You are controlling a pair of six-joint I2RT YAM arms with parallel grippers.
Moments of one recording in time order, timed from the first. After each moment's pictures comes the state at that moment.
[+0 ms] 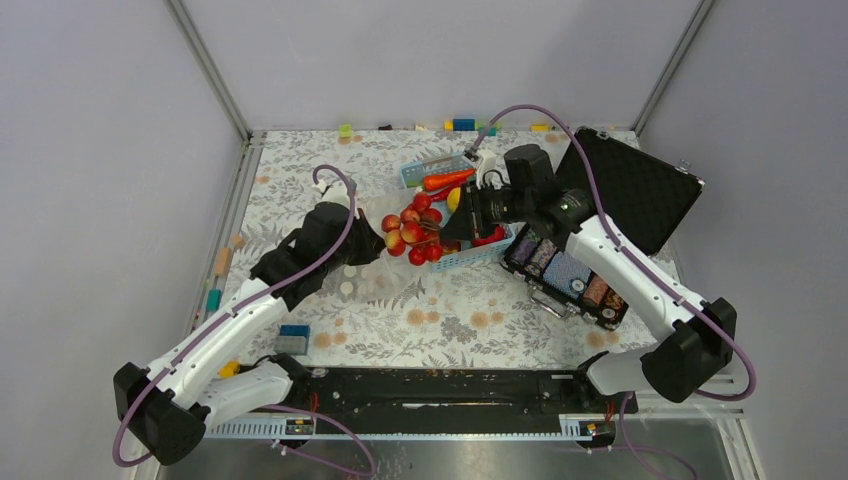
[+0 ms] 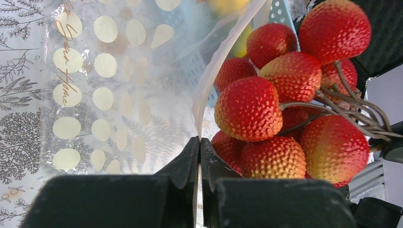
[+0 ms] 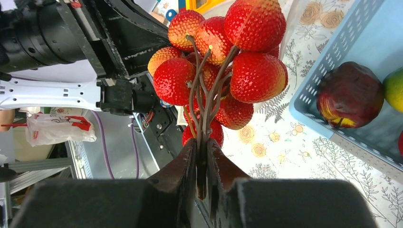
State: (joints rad) left arm -0.62 1.00 0.91 -0.47 -0.10 -0.66; right arm 0.57 1.38 1.30 -0.51 -0.64 0.35
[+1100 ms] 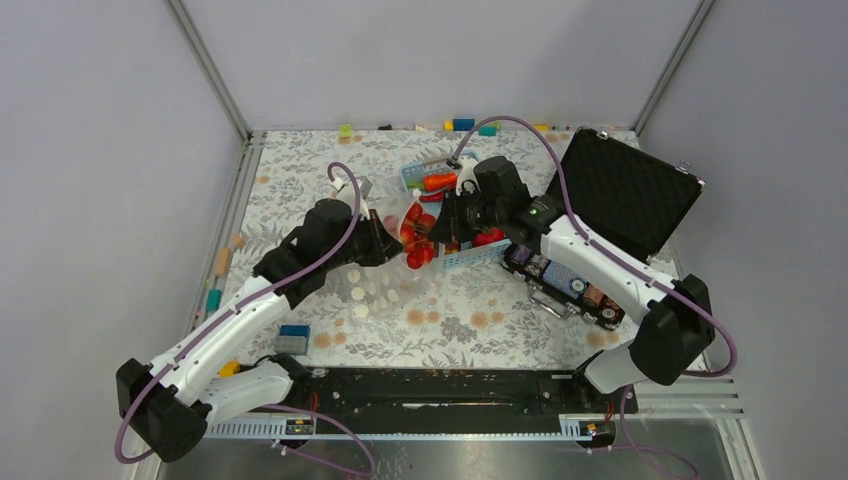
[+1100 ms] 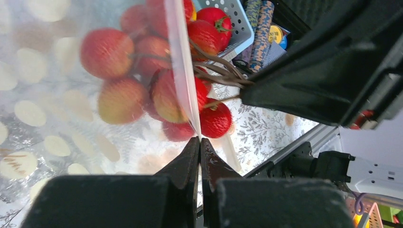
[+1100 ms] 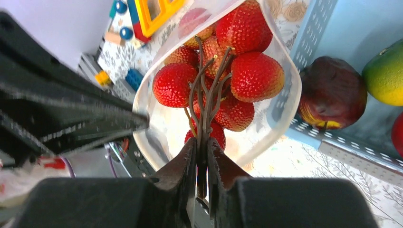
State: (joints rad) left arm -0.62 1.02 0.91 -0.41 0.12 -0.65; right arm 0.67 1.47 1.26 -0.44 -0.40 0.42
